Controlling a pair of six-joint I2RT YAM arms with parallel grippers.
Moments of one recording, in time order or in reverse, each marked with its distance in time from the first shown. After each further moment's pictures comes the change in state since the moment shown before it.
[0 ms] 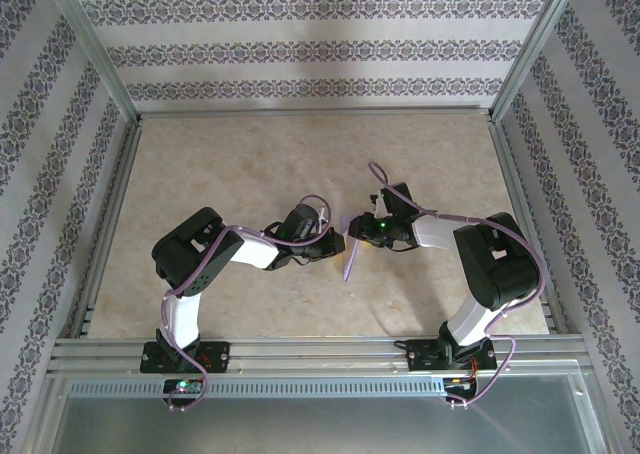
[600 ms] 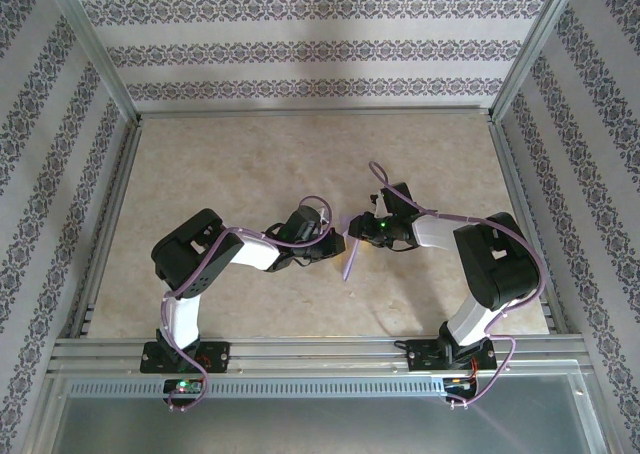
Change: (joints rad) left arm -0.021 -0.010 0.000 -0.018 -0.052 -0.014; right arm 0.000 0.000 0.002 -0.003 -0.003 0.007
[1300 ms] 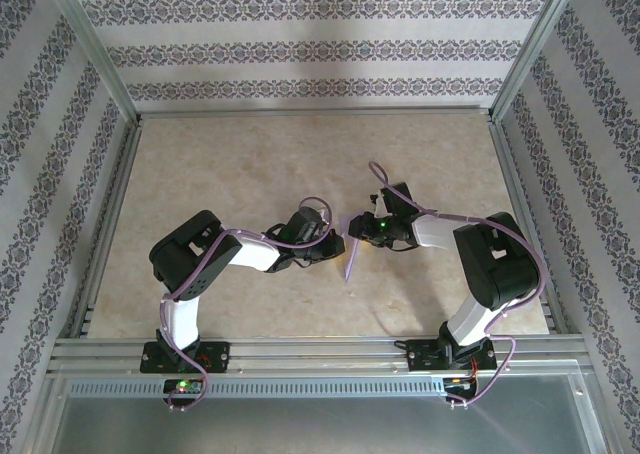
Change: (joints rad) left arm -0.013 -0.019 0.000 -0.040 -0.027 0.000; right arm 0.000 0.002 0.002 0.000 -0.001 0.000
